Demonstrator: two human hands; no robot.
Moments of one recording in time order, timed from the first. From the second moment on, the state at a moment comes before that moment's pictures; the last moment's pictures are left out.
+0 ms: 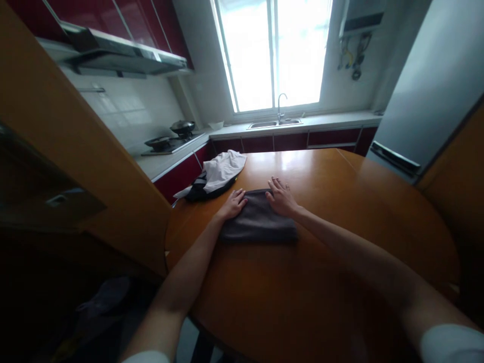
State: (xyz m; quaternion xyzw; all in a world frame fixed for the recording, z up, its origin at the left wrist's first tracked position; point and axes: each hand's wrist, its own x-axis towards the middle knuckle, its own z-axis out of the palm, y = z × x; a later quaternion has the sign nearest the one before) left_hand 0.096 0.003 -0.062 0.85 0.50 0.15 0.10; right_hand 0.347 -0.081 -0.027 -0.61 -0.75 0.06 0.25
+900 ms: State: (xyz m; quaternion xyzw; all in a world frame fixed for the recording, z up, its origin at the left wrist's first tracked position) left_hand 0.049 -0.026 0.009 0.63 0.63 0.07 0.45; right_hand 0.422 -0.087 -0.025 -0.70 -0.59 0.36 0.16
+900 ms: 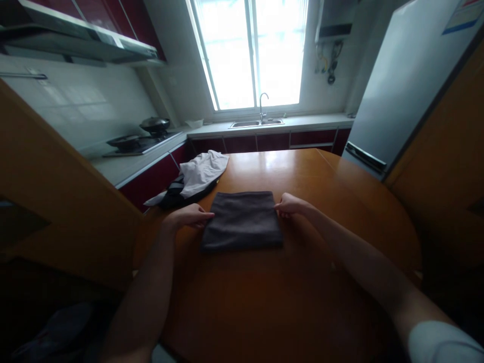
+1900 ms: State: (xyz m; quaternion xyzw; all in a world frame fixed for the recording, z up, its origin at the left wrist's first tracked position) left_hand 0.266 0.029 -0.019 0.69 0.51 0.08 0.51; right_hand 0.651 -0.066 -0.033 -0.72 -0.58 0.32 0.20
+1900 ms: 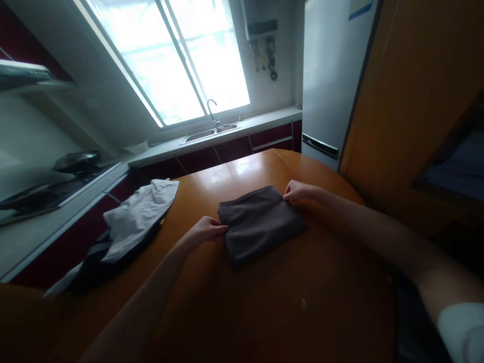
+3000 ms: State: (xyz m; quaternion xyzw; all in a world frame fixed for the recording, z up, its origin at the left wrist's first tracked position) left_hand 0.469 0.077 -0.057 0.65 0.41 0.32 0.55; right_hand 0.668 -0.034 -0.047 -0.79 -0.57 0.07 0.19
